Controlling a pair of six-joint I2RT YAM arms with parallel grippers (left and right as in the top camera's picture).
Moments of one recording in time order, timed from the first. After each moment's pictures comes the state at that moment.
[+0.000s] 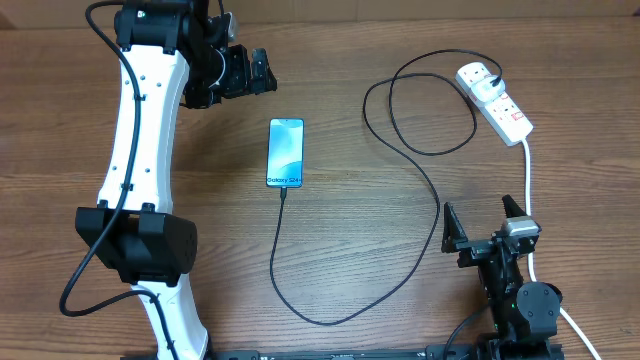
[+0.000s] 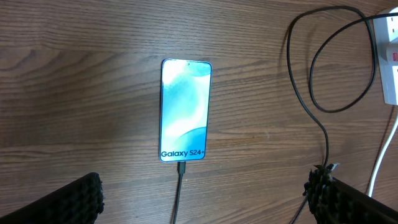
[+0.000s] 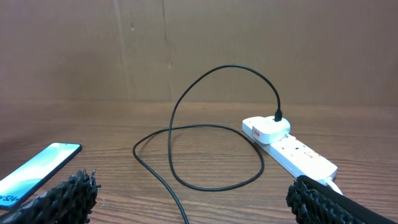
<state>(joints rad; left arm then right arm) -0.10 2.08 2.29 -1.47 0.28 -0.24 0.05 0.01 0.02 -0.03 -0.08 0.03</state>
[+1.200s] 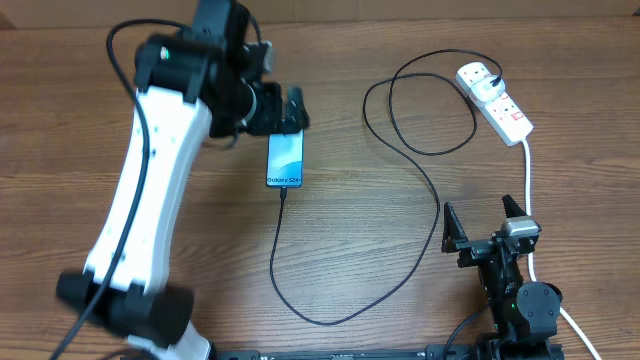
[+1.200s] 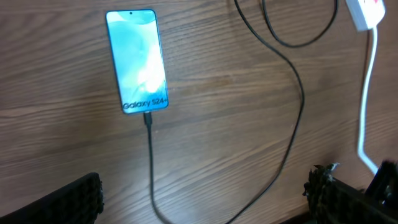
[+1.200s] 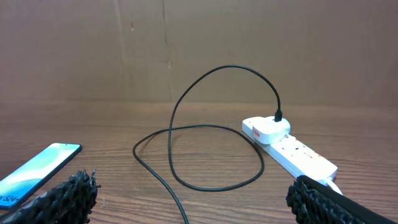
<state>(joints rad) -0.29 1.77 2.01 -1.46 0.25 -0.24 0.05 0.01 0.02 -0.03 -0.08 0.03</state>
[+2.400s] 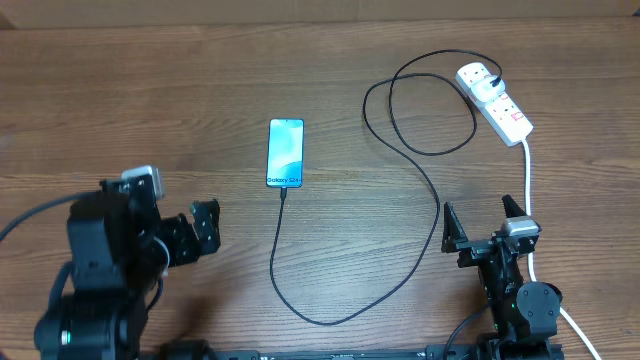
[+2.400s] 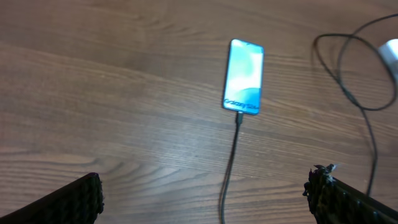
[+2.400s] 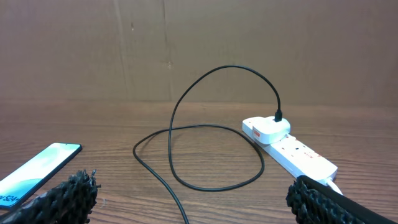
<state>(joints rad) 0.05 0.77 1.06 -1.10 0.13 -0.24 0.05 0.01 0.02 -0.03 -0.08 0.03</state>
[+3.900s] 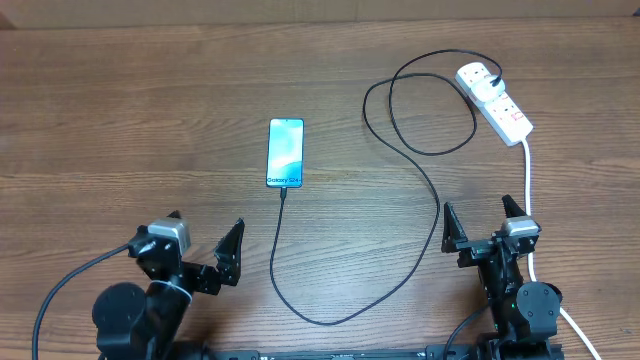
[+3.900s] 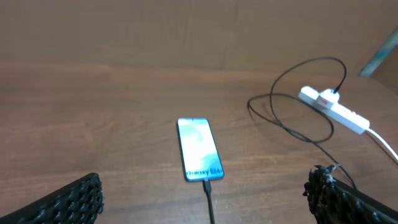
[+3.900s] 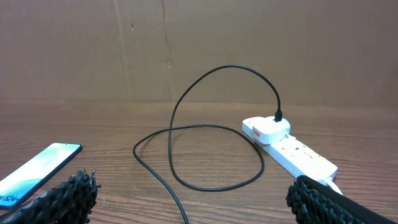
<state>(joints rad) 0.05 0.22 0.52 -0.56 0.32 -0.13 0.05 0.01 0.02 -0.03 -0.08 0.03</state>
